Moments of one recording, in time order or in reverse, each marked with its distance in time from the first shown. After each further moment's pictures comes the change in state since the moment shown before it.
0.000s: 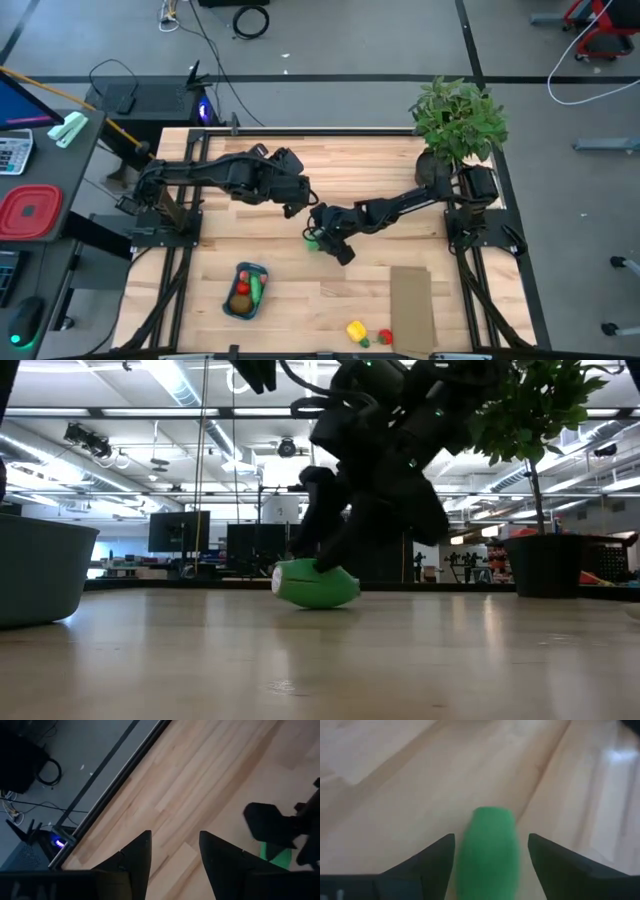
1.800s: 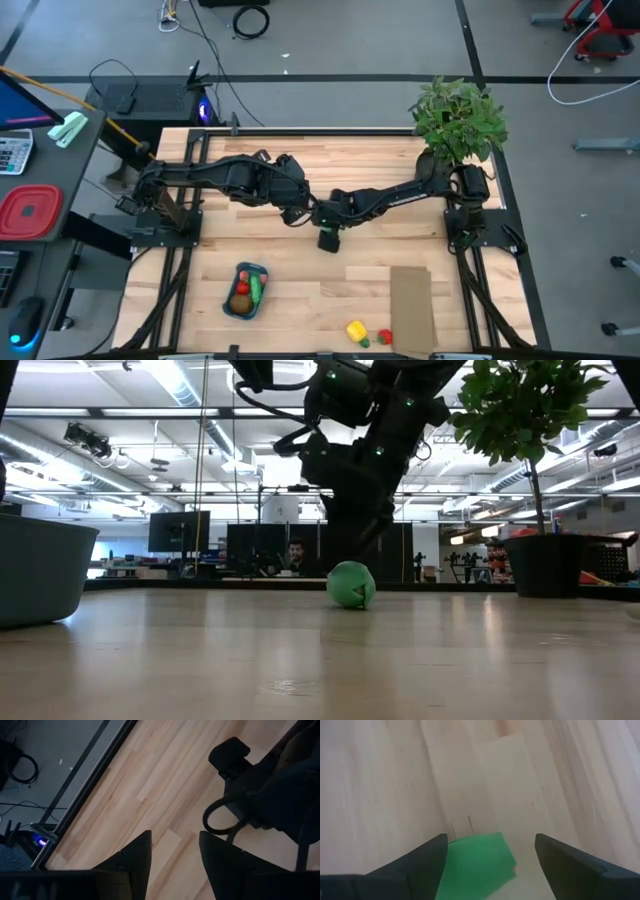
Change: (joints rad) left arm -0.015 0.000 0.000 -0.001 0.106 0.030; right arm -0.044 0.058 0.239 -0.504 0.197 0.855
